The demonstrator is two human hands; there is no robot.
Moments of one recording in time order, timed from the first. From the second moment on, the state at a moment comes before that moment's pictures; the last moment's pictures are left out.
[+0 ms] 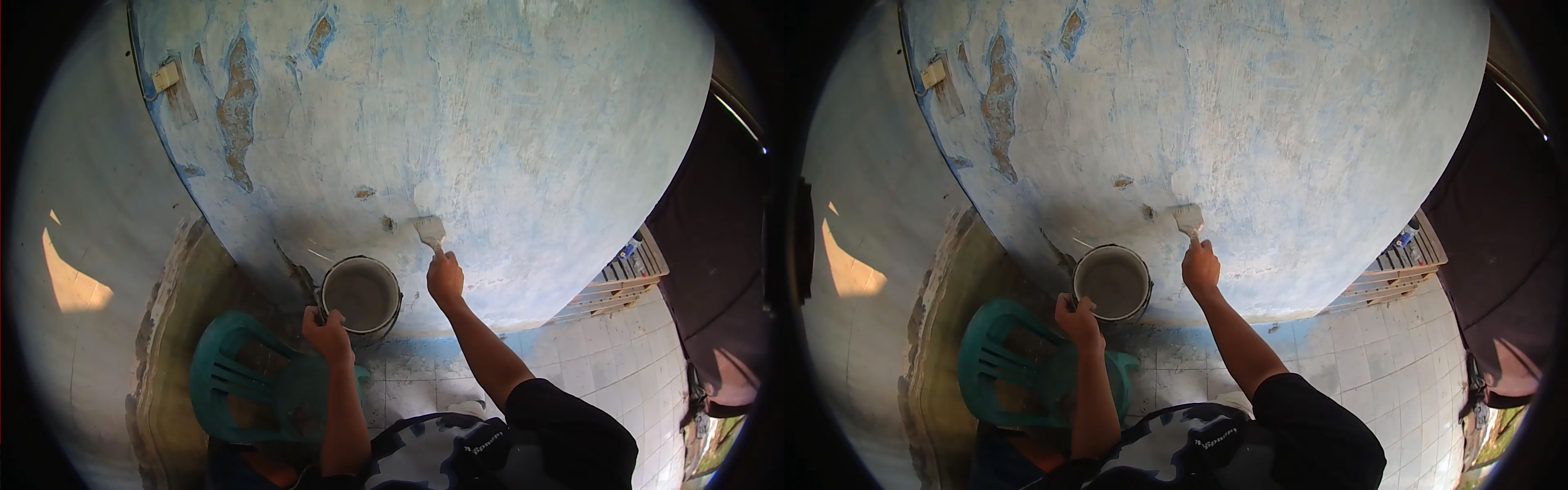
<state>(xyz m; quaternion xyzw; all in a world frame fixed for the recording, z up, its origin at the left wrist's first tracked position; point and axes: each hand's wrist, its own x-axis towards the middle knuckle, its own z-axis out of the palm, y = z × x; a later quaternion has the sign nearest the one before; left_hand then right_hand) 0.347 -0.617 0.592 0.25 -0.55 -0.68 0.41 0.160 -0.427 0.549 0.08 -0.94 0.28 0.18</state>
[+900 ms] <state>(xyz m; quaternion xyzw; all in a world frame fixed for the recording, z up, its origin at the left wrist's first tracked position) 0.312 -0.617 0.575 0.23 -0.61 -0.67 0.35 0.150 -0.401 0.475 -0.01 -0.93 0.31 0.18</state>
